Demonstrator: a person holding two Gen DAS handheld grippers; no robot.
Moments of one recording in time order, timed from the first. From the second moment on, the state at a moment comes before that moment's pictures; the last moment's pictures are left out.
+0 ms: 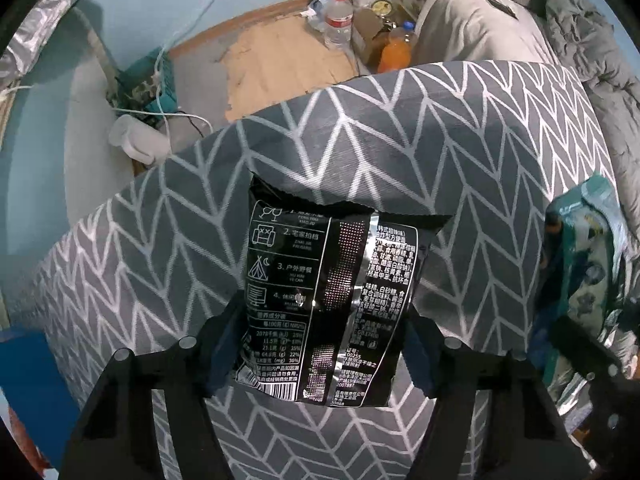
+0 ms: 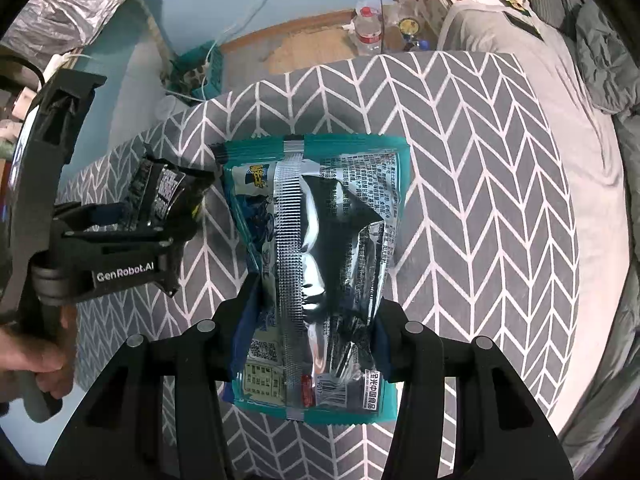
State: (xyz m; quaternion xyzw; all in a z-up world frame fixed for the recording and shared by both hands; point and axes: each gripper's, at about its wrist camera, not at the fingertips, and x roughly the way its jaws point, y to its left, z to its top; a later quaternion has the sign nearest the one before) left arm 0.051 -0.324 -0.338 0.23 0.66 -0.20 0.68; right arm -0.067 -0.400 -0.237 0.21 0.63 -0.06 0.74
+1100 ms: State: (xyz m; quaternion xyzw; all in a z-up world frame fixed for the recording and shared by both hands) left arm 0.033 -0.095 -0.199 0.05 0.63 -0.12 0.76; right arm 0.006 -0.220 -0.170 0.09 0.62 0.08 0.77
